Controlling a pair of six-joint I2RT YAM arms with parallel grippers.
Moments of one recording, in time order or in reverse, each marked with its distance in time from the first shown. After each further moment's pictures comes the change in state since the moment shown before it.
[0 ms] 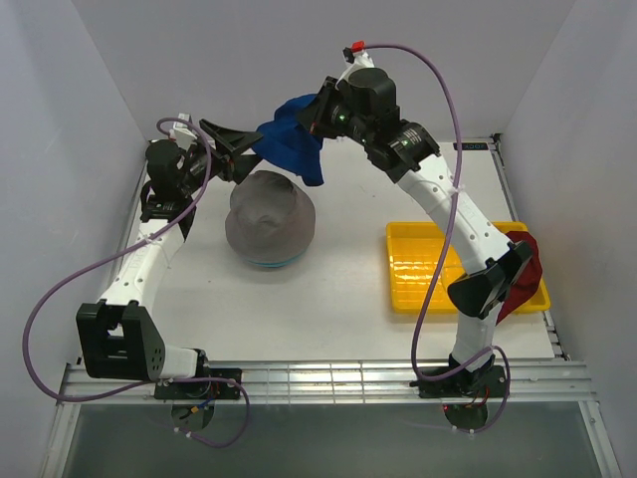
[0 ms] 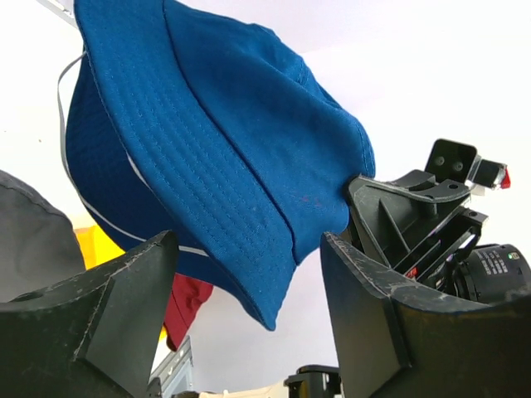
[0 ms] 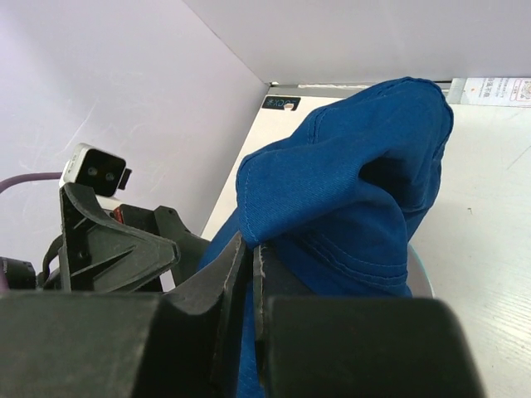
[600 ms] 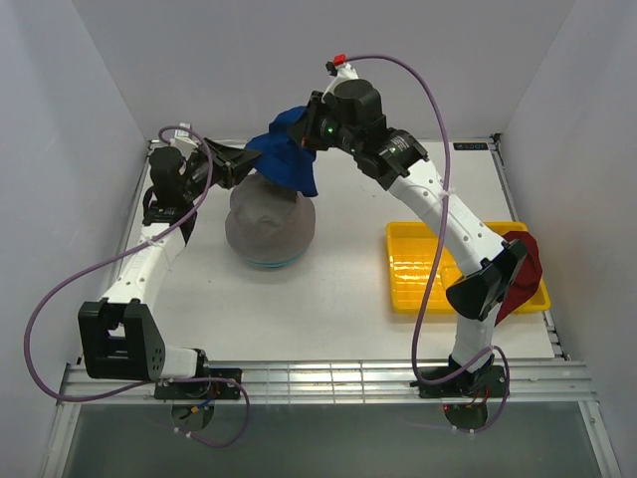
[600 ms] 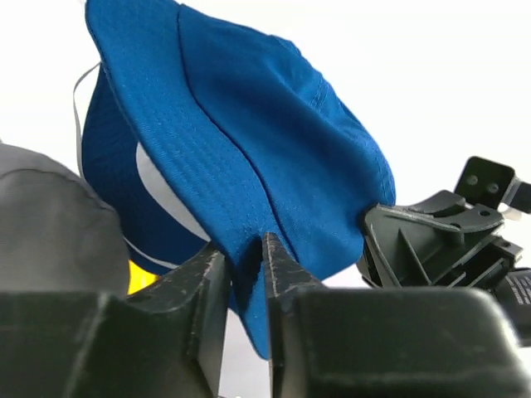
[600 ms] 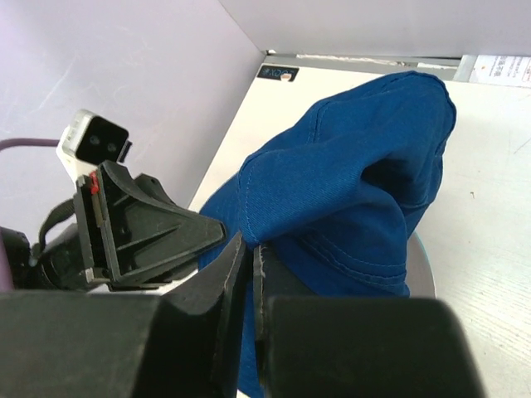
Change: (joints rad) left arm 0.009 -0.002 -0.058 0.004 -0.023 0.025; right arm 0.043 0.000 -0.046 0.008 -0.001 -0.047
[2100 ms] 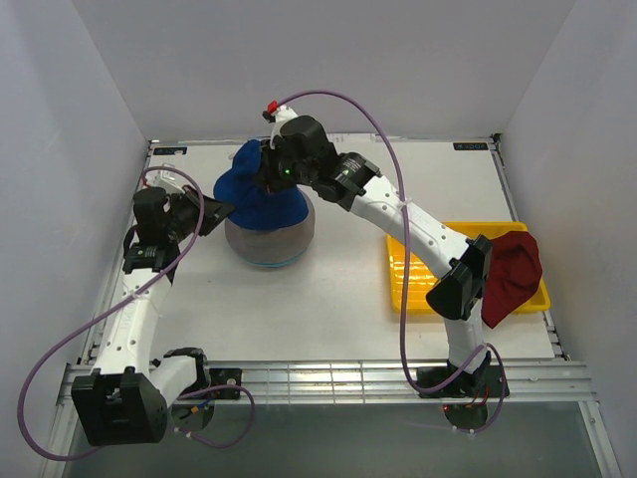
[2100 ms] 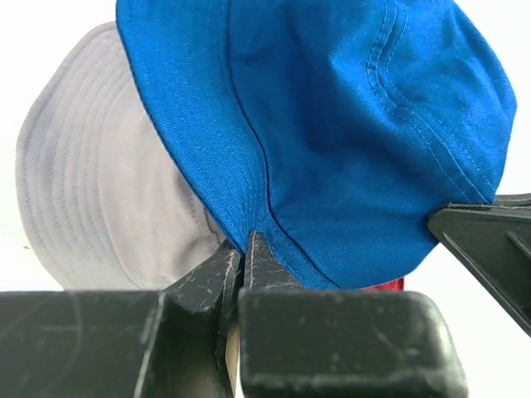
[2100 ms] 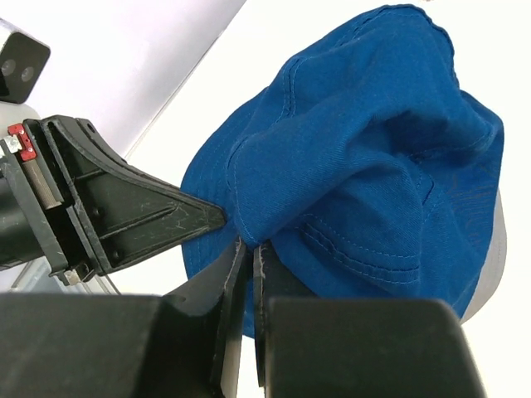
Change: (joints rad) left arm 0.108 -0.327 -0.211 -0.450 -0.159 0.527; right arm 0.167 0.105 -0.014 -0.071 -0.038 -0.178
